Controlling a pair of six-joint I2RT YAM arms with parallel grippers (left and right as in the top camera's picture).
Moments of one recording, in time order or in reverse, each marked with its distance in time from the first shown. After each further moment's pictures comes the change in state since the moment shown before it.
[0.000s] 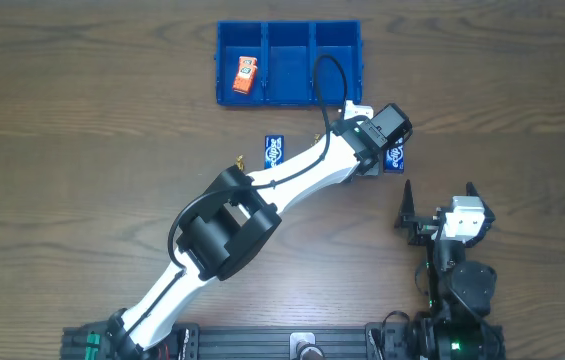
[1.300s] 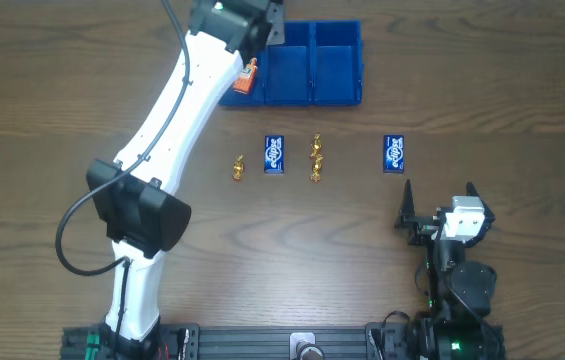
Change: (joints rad) left arm 0.434 -0.181 0.422 -0.273 -0.146 0.340; right arm 0.000 0.000 0.000 0.000 0.000 0.000
